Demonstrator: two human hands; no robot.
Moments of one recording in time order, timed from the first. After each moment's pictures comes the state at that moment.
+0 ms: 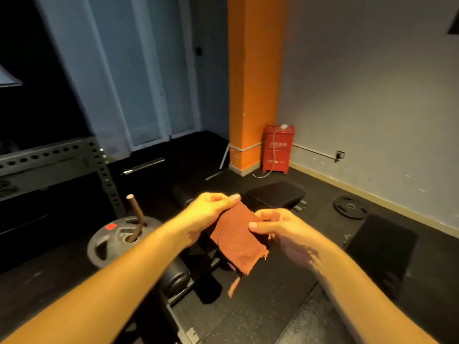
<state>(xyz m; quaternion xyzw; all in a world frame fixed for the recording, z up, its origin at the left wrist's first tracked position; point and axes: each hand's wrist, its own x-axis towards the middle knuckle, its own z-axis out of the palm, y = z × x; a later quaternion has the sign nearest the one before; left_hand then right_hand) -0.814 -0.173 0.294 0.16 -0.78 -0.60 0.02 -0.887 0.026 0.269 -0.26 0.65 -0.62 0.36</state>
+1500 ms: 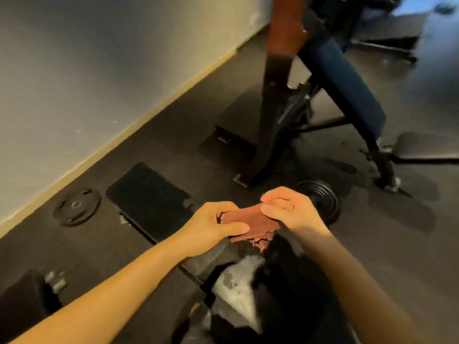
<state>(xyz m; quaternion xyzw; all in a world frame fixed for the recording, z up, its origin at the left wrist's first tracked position) -1.256 0.190 0.134 -0.58 -0.60 -0.25 -0.50 -1.038 0.244 0.134 0.47 0.57 -0.60 -0.31</state>
